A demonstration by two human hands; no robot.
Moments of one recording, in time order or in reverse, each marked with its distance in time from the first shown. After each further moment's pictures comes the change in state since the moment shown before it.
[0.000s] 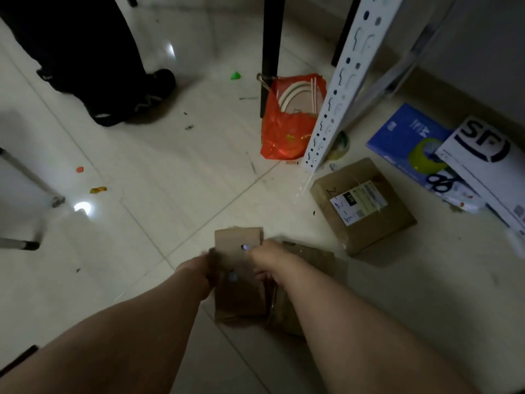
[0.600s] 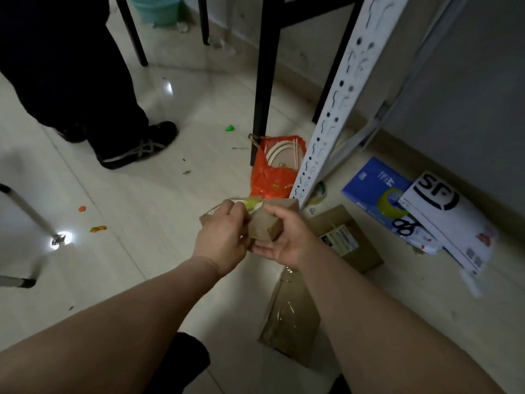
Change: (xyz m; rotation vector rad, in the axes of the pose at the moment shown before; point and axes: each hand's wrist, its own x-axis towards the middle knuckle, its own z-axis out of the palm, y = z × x) left_hand -0.110 0.076 0.057 1.168 0.099 1.620; right_hand -0.091 -0.097 -0.098 0.892 -0.253 -0.124
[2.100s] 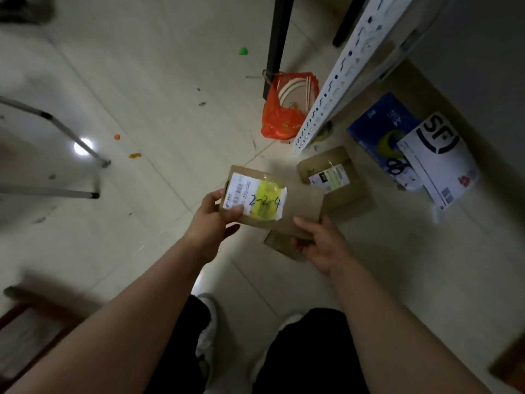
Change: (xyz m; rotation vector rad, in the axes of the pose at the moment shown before) left_hand -0.084 0.059 -0.122 -1.208 -0.215 -1.104; right_hand -0.156 0.038 -0.026 -0.040 0.283 -0.014
